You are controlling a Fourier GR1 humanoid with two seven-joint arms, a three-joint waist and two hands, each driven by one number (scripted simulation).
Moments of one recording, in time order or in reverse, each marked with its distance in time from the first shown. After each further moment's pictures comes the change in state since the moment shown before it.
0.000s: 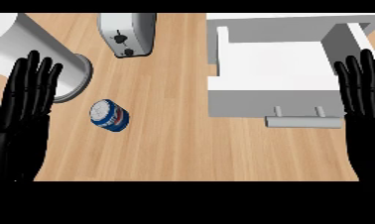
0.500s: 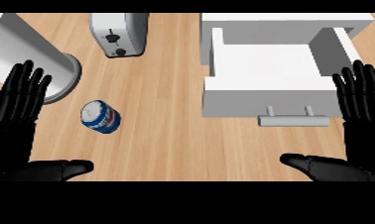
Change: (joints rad) left arm 0.059 0.052 0.102 0.042 0.075 -0.022 0.130; right arm 0.062 0.020 -0.034 0.032 -0.012 -0.045 0.119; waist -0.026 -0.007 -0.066
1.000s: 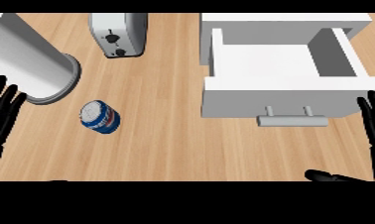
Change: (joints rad) left arm 0.092 0.040 0.080 -0.161 0.071 -0.033 0.225; right arm 0.149 -0.019 -0.099 -0.062 -0.071 0.042 0.051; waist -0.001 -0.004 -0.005
